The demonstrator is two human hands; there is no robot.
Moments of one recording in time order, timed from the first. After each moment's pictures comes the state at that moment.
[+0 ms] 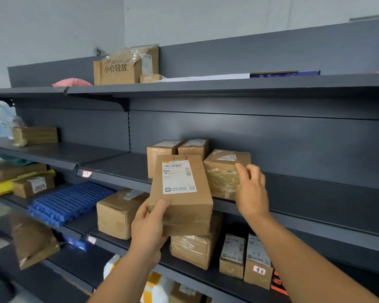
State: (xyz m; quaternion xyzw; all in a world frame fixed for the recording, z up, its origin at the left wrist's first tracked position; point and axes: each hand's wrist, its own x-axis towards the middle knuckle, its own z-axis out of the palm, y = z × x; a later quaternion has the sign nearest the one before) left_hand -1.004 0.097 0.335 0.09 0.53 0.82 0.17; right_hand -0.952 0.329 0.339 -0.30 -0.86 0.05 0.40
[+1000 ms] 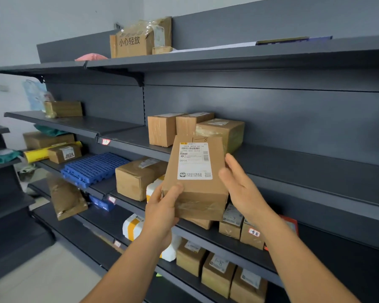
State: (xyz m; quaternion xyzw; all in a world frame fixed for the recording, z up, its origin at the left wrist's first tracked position) left_hand -0.931 0.090 0.301 0.09 0.57 0.80 0.17; right_hand -0.851 0.242 0.338 -0.06 -0.81 0.54 0.25
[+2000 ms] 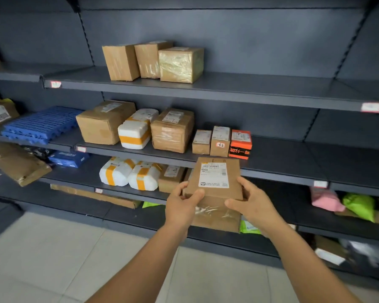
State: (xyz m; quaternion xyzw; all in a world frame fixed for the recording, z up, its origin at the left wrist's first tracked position) left_hand -0.817 0.026 0.160 0.15 0.68 0.65 0.30; right_hand -0.683 0.149 0.164 -0.39 -0.73 0.52 0.18
